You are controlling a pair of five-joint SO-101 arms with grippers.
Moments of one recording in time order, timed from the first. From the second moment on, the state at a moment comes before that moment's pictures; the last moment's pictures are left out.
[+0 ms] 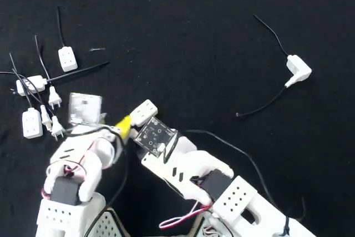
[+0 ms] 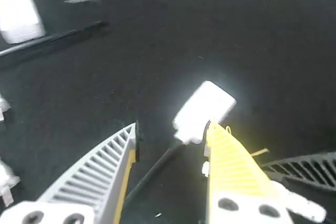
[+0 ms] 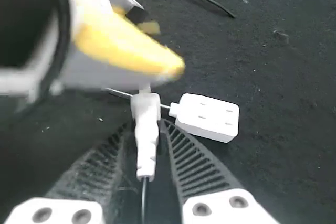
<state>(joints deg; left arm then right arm) 6.1 -97.6 84.1 54.1 1.4 -46.3 -69.2 86.7 25.2 12.4</state>
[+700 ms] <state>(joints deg) 8.3 -98.2 86.6 51.1 -0.4 -46.4 -69.1 87.7 23.5 3.2</state>
